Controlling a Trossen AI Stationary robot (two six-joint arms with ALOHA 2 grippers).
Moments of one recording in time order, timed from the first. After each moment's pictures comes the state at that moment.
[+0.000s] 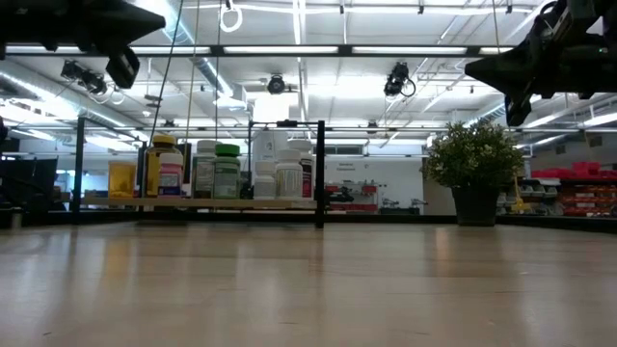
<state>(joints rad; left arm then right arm) -0.06 0.28 0.27 0.06 -0.10 -0.42 0.13 0.30 0.01 0.44 0.35 0.30</state>
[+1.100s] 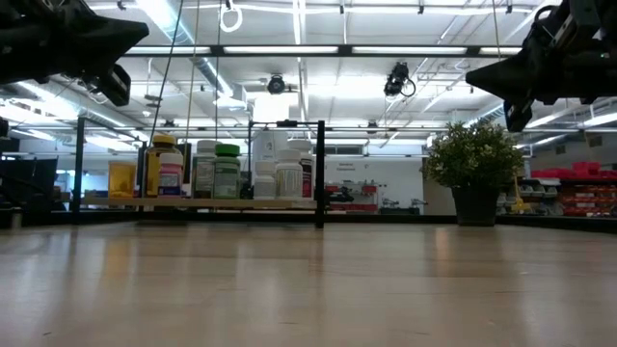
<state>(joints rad) -0.06 0.00 0.01 0.26 -0.08 -0.35 0.13 0.31 0.01 0.38 0.32 0.32</state>
